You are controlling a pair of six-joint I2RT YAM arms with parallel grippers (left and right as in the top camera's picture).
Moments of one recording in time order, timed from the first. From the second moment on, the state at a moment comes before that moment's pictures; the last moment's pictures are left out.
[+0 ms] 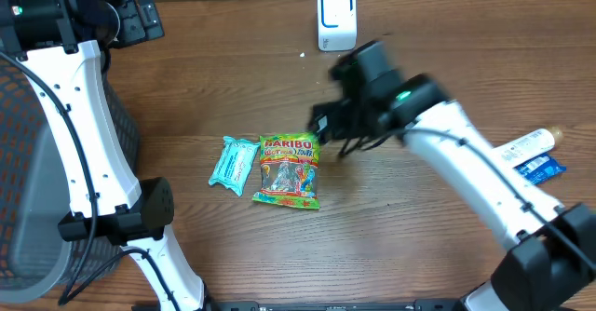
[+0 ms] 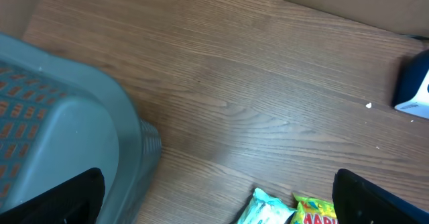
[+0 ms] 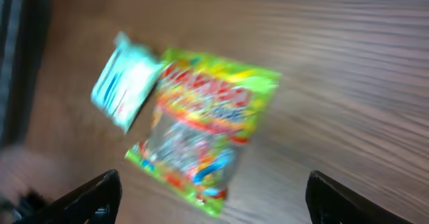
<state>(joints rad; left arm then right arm) 0.14 2.08 2.79 -1.69 -0.09 -0.18 0.60 1.72 1.50 -0.88 -0.25 0.32</state>
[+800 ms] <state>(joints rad) 0.14 2.08 2.79 -1.69 -0.09 -0.18 1.05 2.03 1.49 -0.73 0.10 -0.08</state>
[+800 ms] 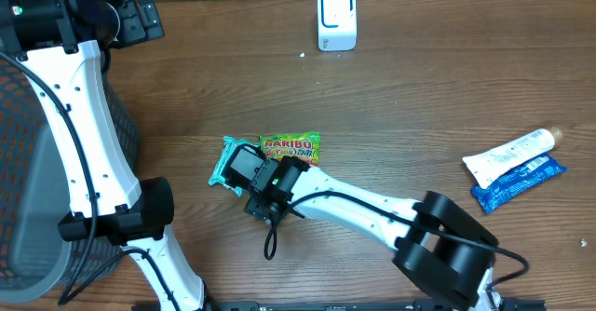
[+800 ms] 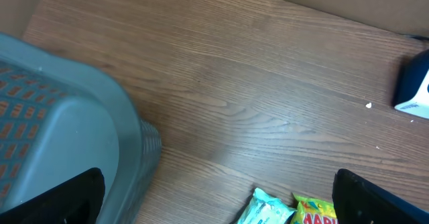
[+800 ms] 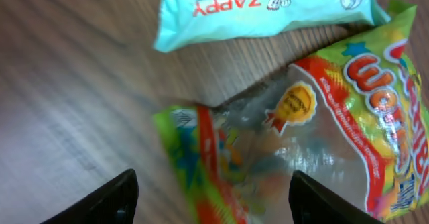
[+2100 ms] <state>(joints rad) 0.14 2.08 2.79 -1.69 -0.09 -0.18 0.80 2.07 1.92 -1.23 -0.56 -0.14</state>
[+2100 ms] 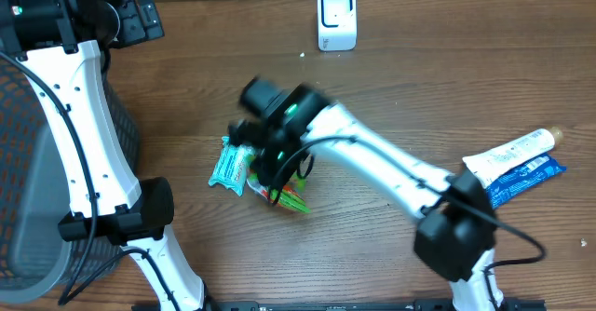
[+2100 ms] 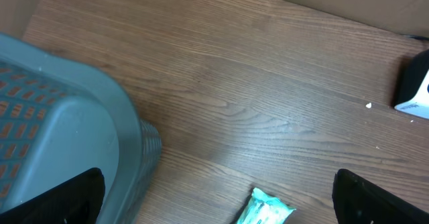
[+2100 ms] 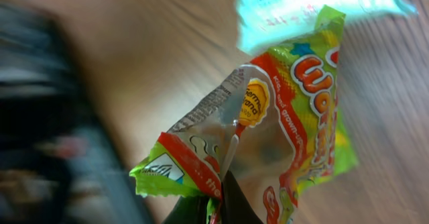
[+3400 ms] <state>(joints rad) 0.14 2.08 2.79 -1.69 -0.09 -0.18 0.09 2.04 1.58 -0.93 -0.53 0.20</state>
